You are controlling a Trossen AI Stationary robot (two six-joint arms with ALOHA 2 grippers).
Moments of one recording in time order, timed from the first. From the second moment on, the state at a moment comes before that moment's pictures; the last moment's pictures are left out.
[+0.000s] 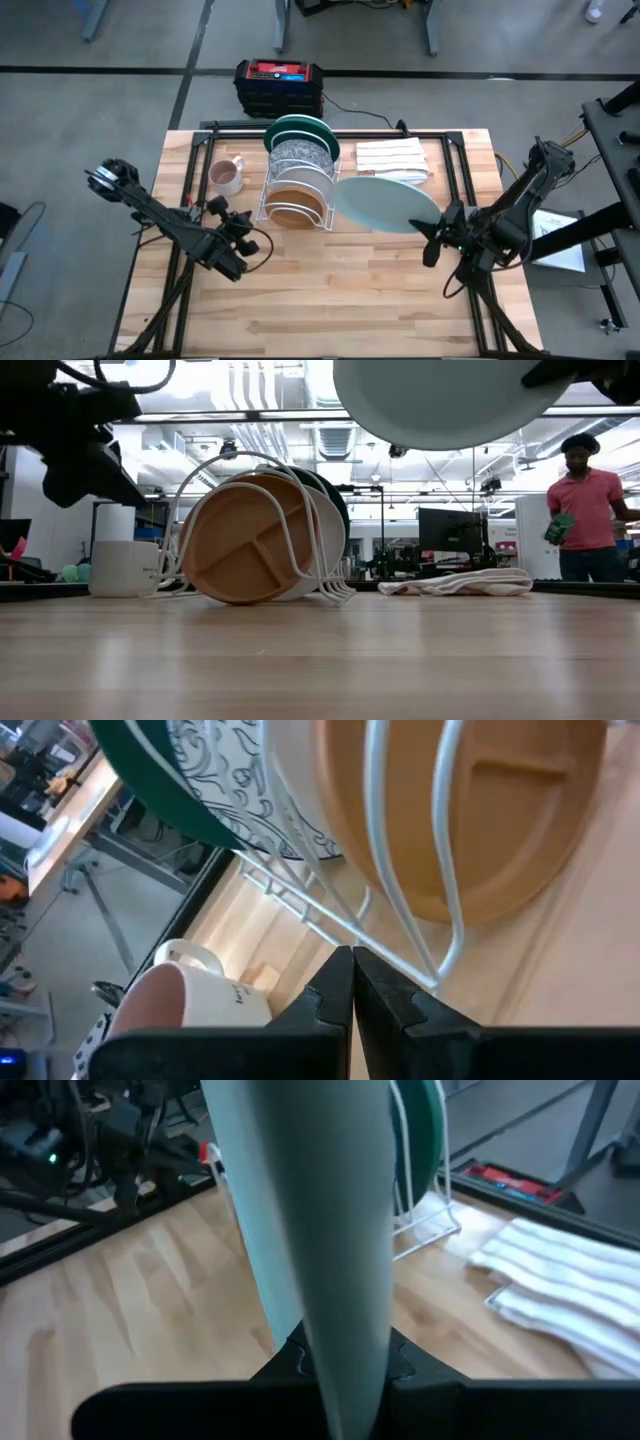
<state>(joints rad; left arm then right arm) -0.58 1.32 0.73 -1.06 -1.01 -1.03 0.88 1.04 0.86 -1.00 1.15 1.36</state>
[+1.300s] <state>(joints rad) -0.48 1.37 0.69 -0.74 -1.09 -0.84 0.81 1.04 0.86 -1.01 1.14 1.28</state>
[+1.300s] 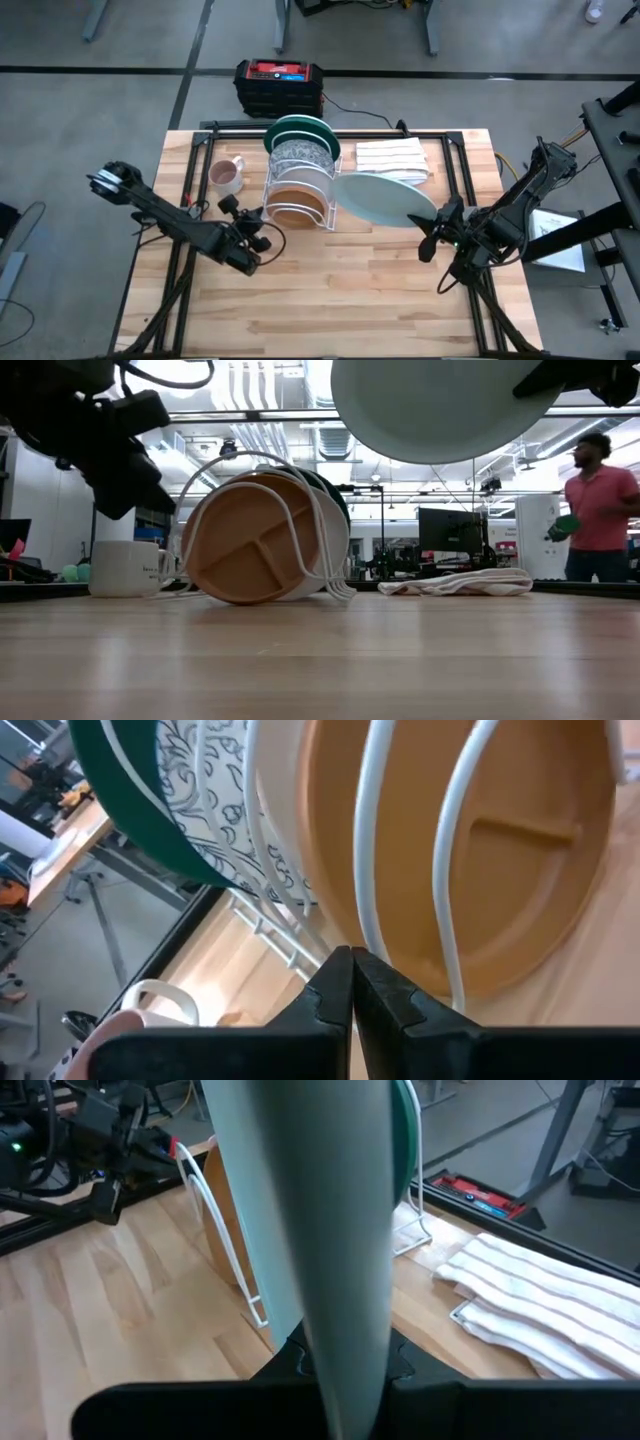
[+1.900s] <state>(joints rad) -0.48 1.49 0.69 -0.53 -1.08 -0.74 0.81 1.04 0.86 -1.02 1.14 1.27</state>
